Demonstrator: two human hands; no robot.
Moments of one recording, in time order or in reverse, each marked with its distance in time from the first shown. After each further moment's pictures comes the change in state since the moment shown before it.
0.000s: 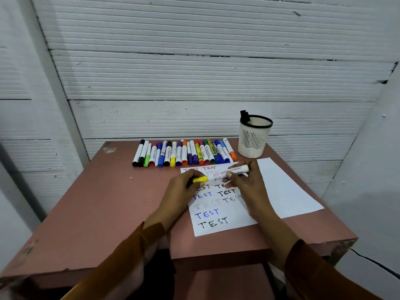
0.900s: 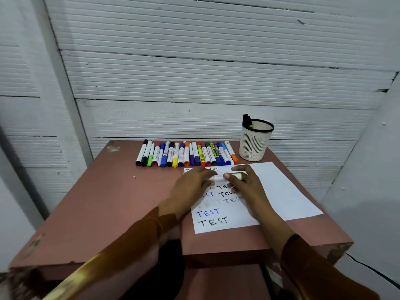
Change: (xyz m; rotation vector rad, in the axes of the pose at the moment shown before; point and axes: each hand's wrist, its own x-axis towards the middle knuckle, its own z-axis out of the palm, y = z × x) left_hand 0.016 0.015 0.005 0.520 -0.111 0.244; right_hand 0.011 0.010 -0.005 -0.109 -0.025 0.138
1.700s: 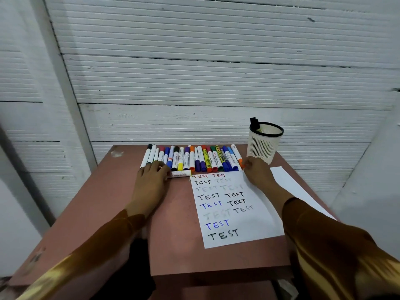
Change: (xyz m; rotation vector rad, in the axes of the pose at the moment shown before) left_hand -0.013 -0.102 -0.025 0.336 0.147 -0.261; right_hand 0.090 -0.004 -0.011 -0.860 0.075 -0.067
